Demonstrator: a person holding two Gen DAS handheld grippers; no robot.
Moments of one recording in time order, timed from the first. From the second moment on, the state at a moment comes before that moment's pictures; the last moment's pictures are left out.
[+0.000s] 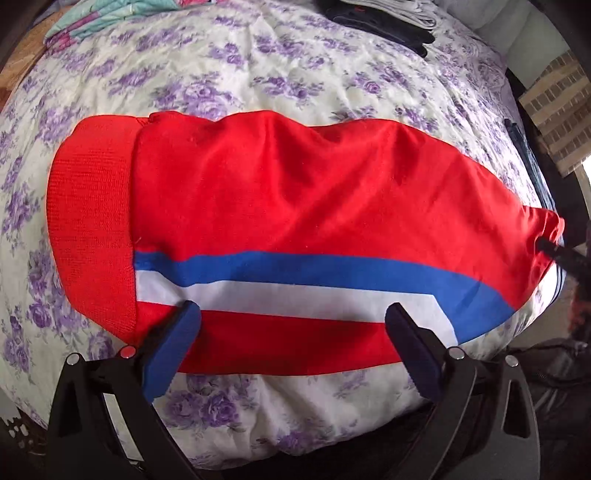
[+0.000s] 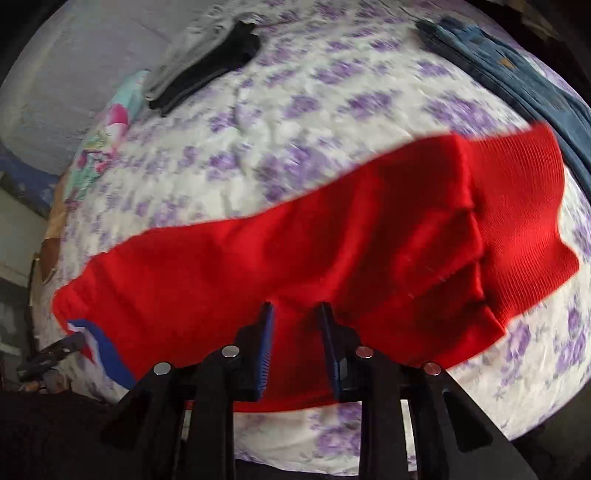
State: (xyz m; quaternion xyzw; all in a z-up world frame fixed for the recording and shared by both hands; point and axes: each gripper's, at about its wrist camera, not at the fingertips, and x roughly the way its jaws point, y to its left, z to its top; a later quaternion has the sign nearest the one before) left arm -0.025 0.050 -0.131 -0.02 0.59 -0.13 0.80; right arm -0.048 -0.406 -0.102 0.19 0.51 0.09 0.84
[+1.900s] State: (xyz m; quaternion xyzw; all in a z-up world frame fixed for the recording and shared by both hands) left arm -0.027 0.058 -0.134 -0.08 0.57 -0.10 0.81; right arm 0.152 -0.232 -0.128 0.28 0.59 0.42 0.63
